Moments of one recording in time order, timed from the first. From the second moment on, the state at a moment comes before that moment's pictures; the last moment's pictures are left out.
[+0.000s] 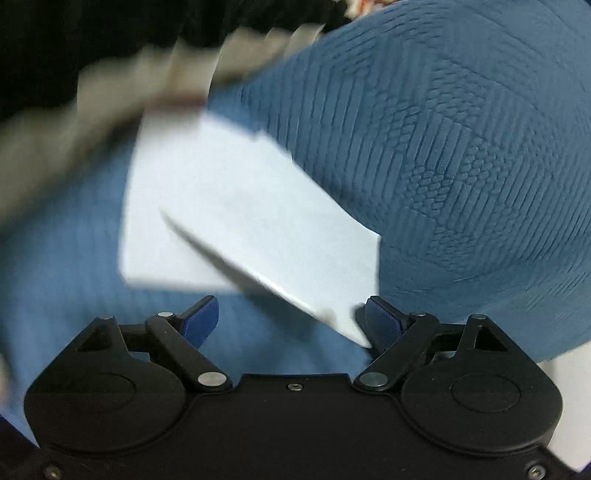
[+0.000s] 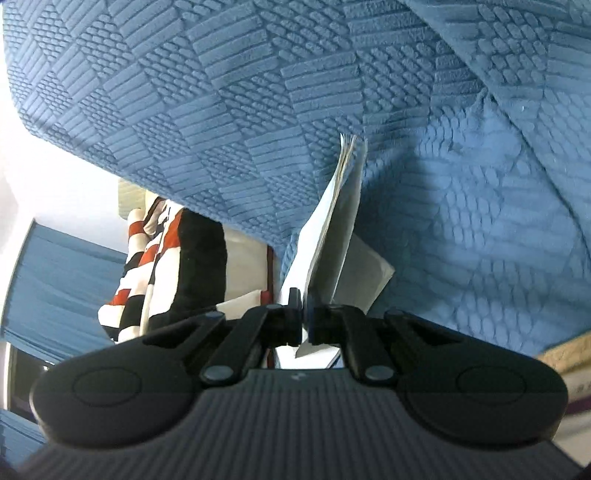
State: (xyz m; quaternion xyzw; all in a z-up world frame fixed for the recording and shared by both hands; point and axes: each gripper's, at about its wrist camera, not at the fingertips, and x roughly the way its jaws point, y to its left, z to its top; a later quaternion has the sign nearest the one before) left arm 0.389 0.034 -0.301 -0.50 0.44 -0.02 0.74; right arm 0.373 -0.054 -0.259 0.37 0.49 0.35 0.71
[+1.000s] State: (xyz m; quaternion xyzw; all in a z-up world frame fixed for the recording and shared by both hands) left arm 0.375 0.033 -0.357 -0.68 0.42 -0.01 0.60; right arm 0.326 -0.061 -0.253 0.40 0.55 0.37 0.63
